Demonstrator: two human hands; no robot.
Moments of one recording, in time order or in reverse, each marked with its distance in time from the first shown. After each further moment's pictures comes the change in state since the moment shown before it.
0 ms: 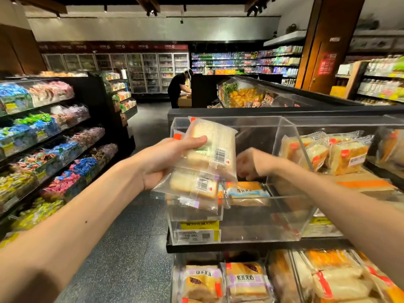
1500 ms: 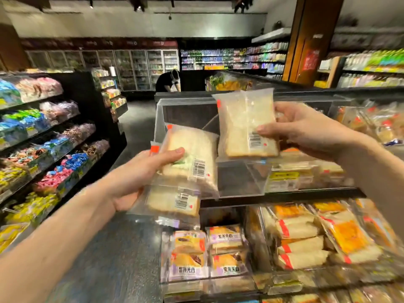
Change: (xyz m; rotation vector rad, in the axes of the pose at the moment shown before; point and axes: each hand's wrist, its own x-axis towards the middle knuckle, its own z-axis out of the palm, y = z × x) left_hand -0.106 -0.078 0.042 -0.061 0.032 0.004; right_hand -0.241 -0.034 -0.018 0.604 0.231 -0.245
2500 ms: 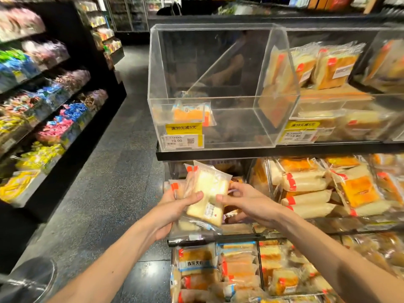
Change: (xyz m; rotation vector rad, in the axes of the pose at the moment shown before) left_hand 0.046 -0.203 0.006 -0.216 0.124 -0.262; right_hand -0.042 0.197 0.139 0.308 -0.199 0.664
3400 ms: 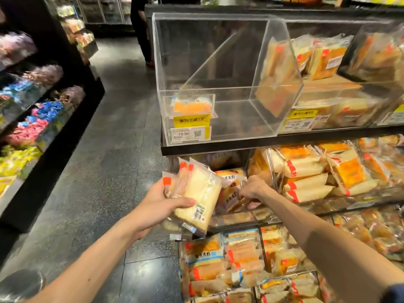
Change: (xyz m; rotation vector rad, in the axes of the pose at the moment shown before) left_hand -0.010 0.010 -0.059 0.384 -0.060 0.166; right_hand 0.074 0.040 -0.021 -0.613 0.495 0.339
